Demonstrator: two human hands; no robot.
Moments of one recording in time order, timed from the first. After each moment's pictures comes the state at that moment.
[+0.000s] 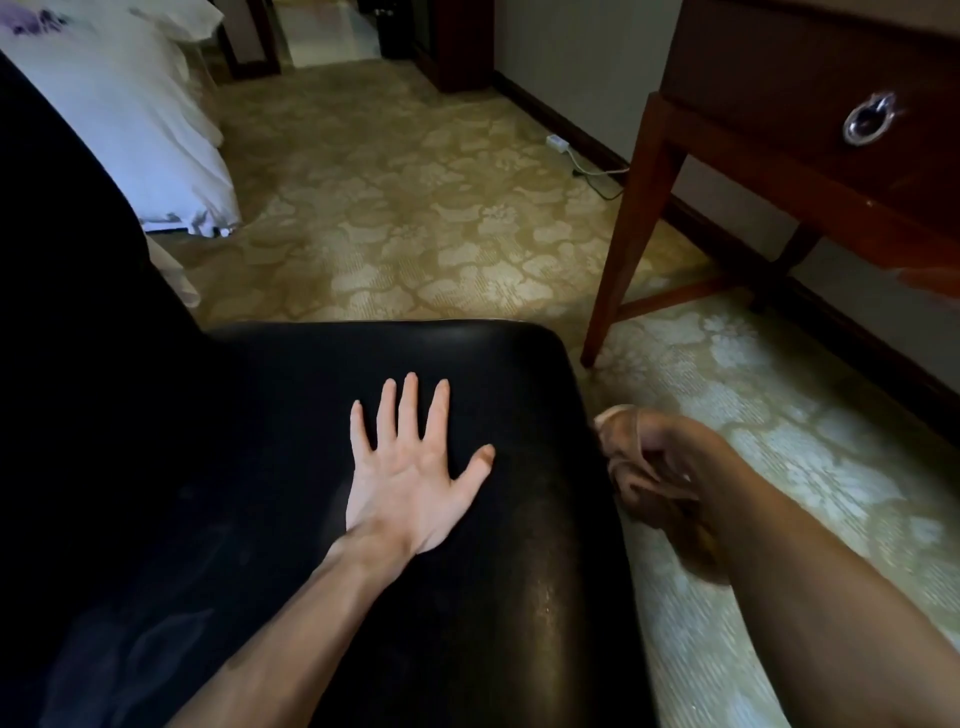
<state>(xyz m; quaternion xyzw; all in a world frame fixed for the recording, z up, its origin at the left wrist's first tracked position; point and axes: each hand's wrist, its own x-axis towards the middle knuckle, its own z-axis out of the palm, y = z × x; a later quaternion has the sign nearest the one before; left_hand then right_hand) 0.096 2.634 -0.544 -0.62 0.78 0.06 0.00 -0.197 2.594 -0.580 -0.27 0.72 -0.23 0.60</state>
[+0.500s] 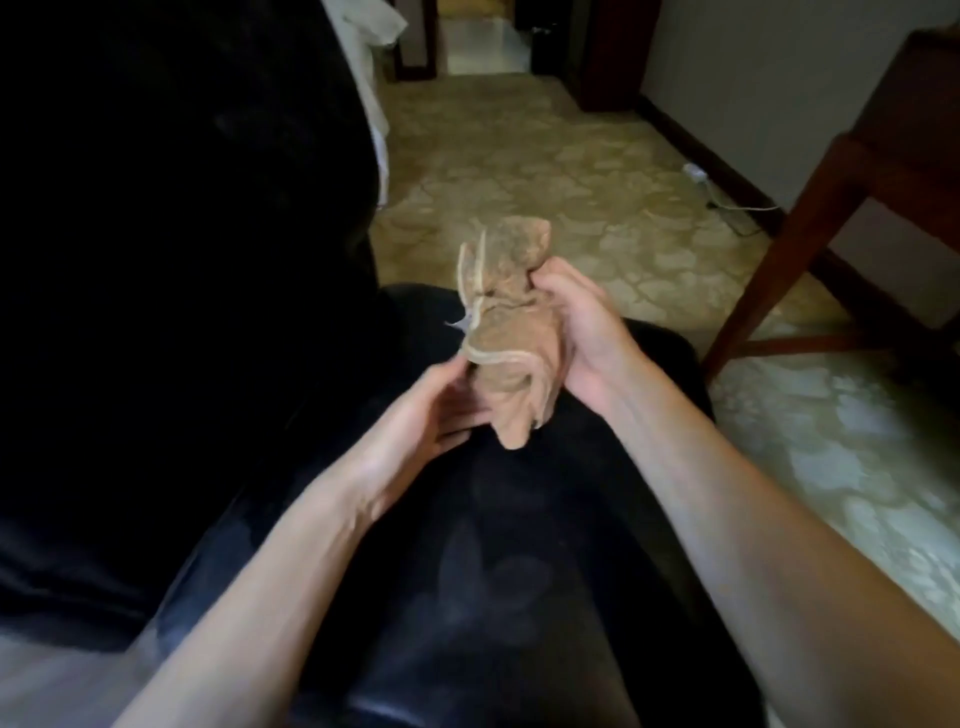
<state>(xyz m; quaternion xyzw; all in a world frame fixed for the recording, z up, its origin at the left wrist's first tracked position) 0.213 2.678 -0.474 -0.50 0.40 0.65 -0.41 0.051 2.602 -0.432 -0.38 0.35 -0.52 0.68</state>
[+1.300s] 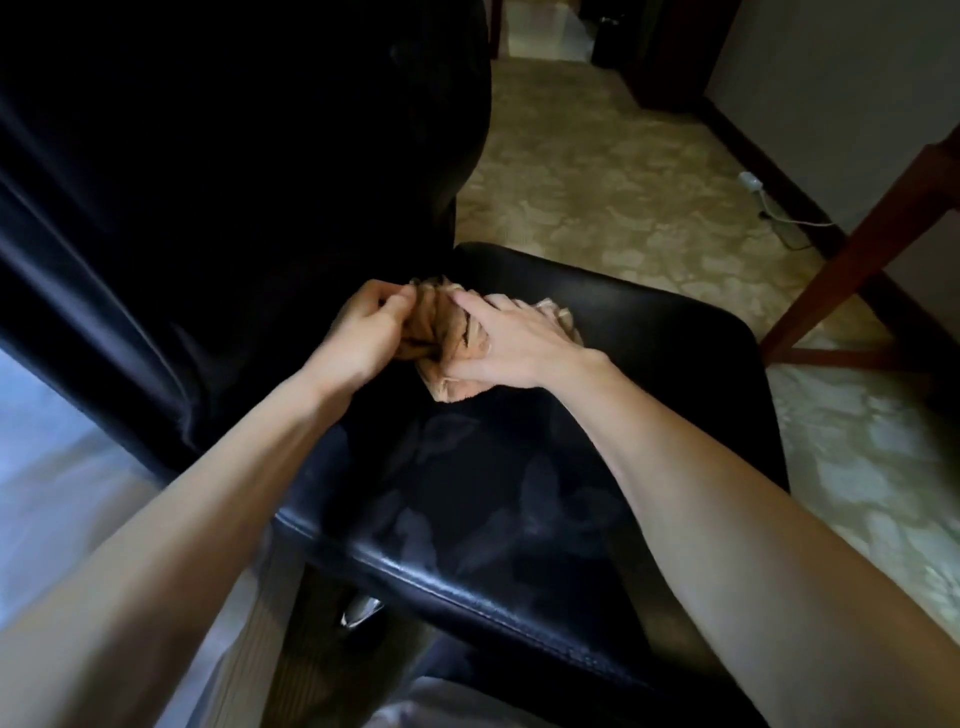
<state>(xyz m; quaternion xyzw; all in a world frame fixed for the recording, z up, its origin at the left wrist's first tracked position) 0.335 2.708 -0.466 -0.68 0.46 0.36 -0.45 0.160 2.633 -0.476 -0.88 0.45 0.01 0.15</state>
